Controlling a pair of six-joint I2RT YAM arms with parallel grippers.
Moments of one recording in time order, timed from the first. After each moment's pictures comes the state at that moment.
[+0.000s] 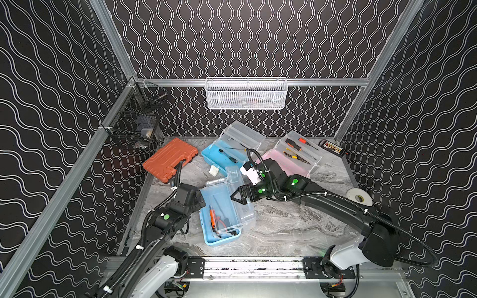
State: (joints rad) left arm -0.33 0.74 0.69 -0.84 -0.41 -0.72; right arm 0.91 1.51 1.27 -0.50 -0.34 0.49
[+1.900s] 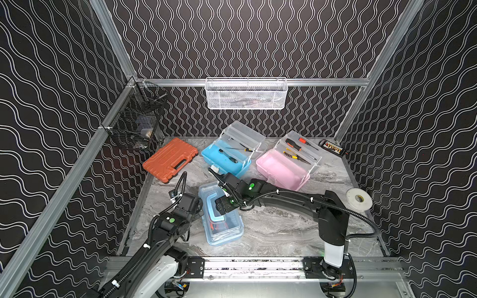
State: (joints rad) left arm -0.33 0.76 0.53 -0.82 -0.42 -0.83; right arm 1.10 1.94 1.59 -0.69 0.06 0.47
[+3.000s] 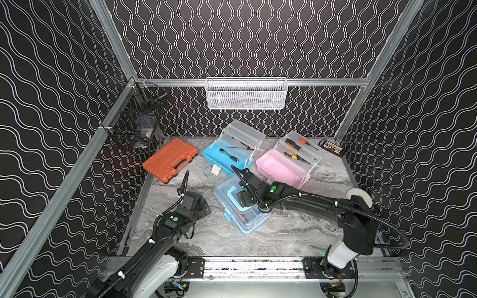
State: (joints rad) left arm -0.33 0.83 0.48 -0.61 -0.26 -0.76; right arm 0.97 1.68 1.22 -0.58 0.36 0.39
